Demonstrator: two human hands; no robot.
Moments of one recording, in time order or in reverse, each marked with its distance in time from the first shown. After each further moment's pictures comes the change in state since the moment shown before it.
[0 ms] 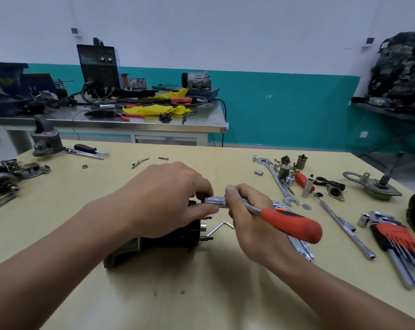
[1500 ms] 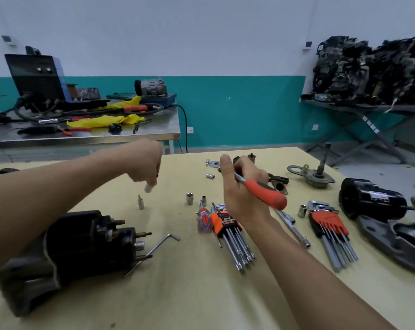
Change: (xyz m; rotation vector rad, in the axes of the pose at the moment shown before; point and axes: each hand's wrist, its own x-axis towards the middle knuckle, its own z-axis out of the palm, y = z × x) left_hand 0.149 -0.012 0.013 0.033 -0.353 -0.306; right_hand 0.057 0.051 -0.076 -0.243 0.524 -0.139
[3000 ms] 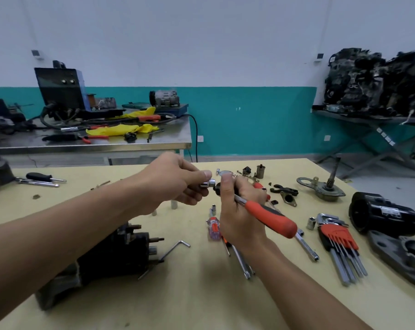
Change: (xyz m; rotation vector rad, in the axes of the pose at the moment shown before) left_hand -0.068 0.038 0.006 -1.230 0.048 0.094; right_hand -0.026 -0.028 0.011 0.110 0.021 -0.085
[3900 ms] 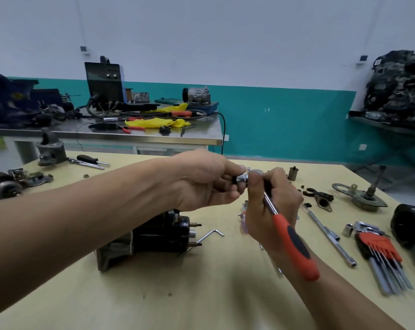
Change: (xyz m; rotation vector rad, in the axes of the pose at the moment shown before) left_hand -0.054 0.025 -0.007 -0.399 -0.105 -0.308; right_hand -0.008 -0.041 0.003 0.148 0.122 -0.322
